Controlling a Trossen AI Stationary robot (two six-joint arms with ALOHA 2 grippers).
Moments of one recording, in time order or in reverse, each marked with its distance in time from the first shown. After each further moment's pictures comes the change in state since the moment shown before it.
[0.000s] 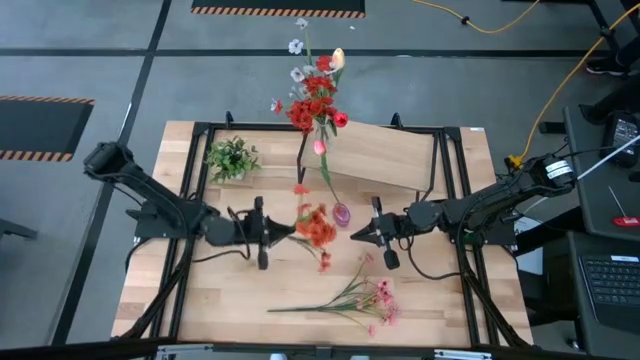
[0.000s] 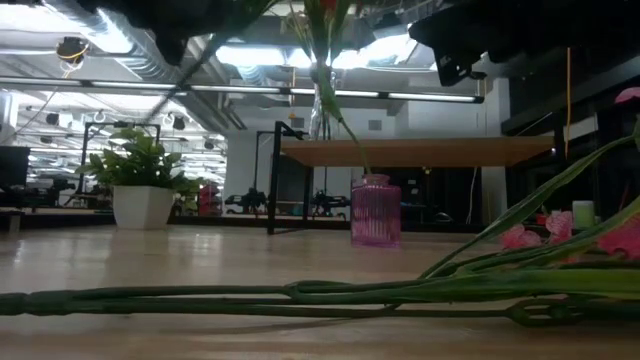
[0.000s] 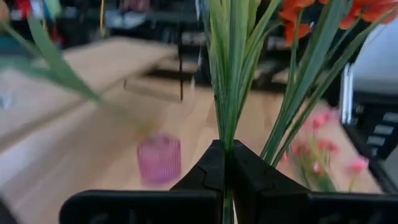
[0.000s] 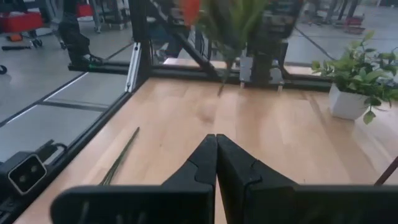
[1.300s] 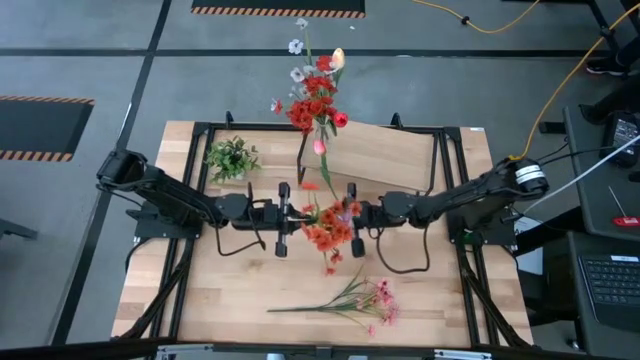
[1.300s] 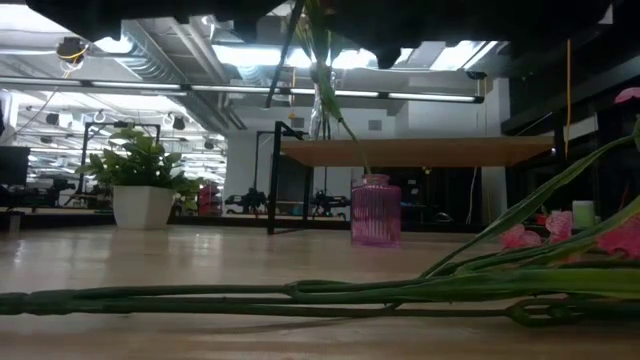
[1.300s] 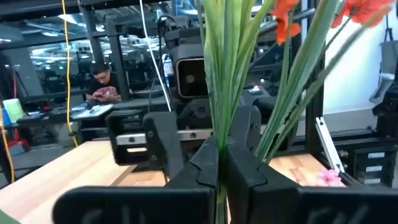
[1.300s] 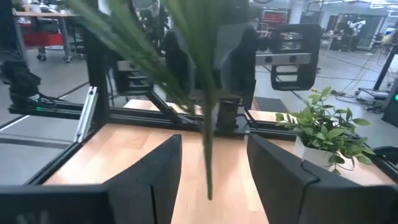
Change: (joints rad) left arm 0.261 0.205 0.029 0.559 0.419 0.378; right arm -0.110 0.278 0.234 0.194 0.002 -0.078
